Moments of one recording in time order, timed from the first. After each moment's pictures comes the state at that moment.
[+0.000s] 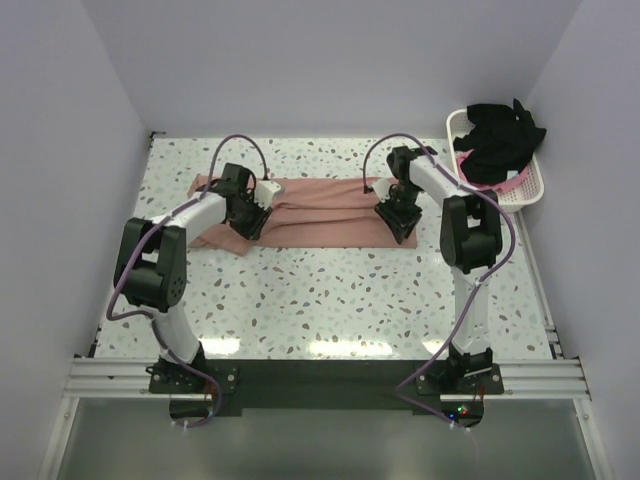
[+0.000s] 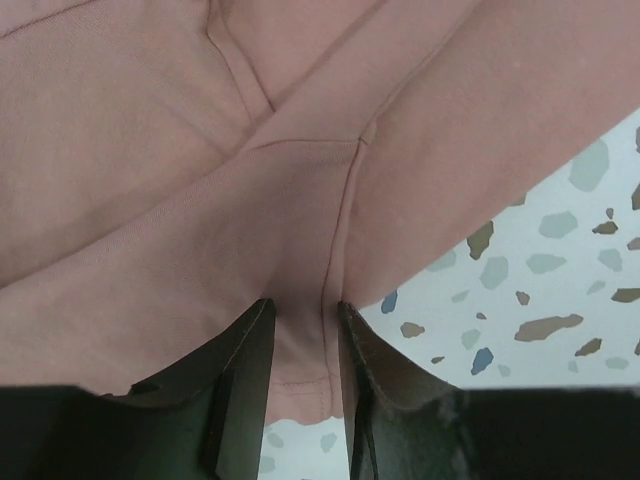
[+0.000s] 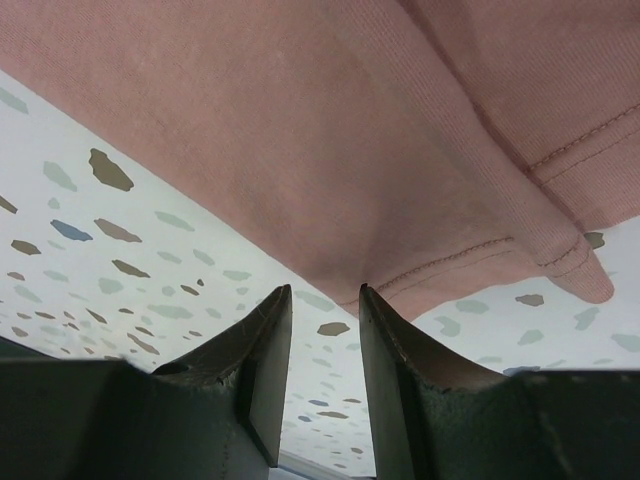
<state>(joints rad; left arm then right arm) -0.23 1.81 1.19 -0.52 0.20 0.42 0.24 2.23 1.83 -1.23 -0.12 -0.51</state>
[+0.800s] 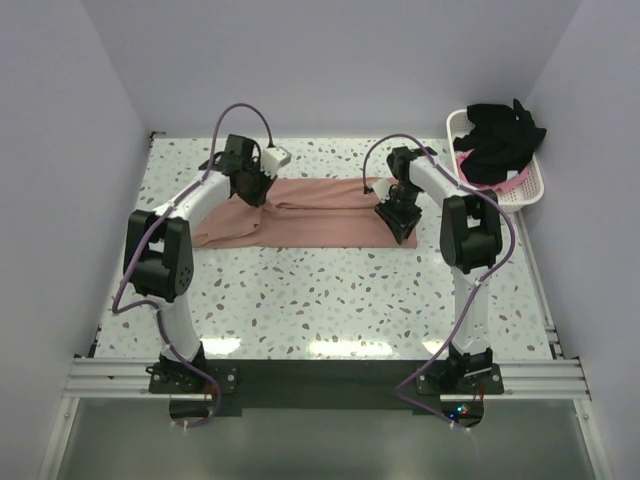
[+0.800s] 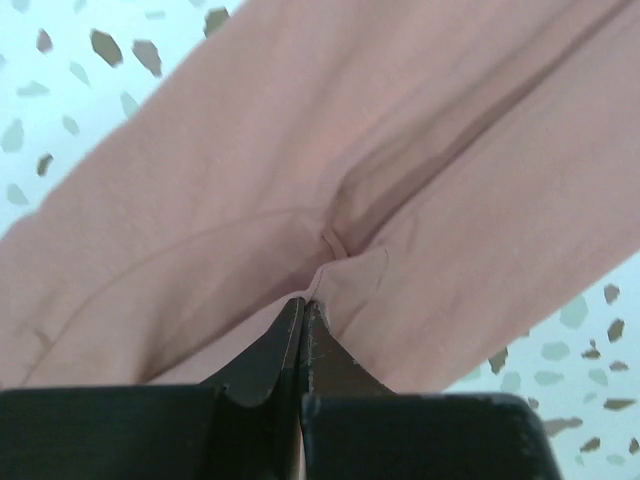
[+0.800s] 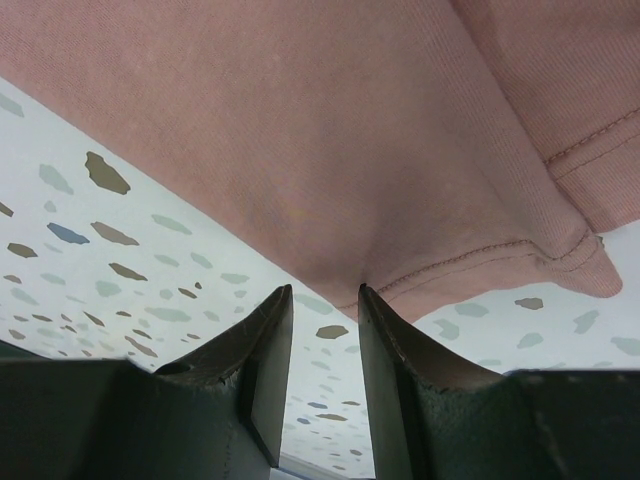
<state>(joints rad) -0.24 1.89 1.45 -0.53 0.21 0.40 0.24 2.23 1.82 -1.22 -0.12 -0.51</state>
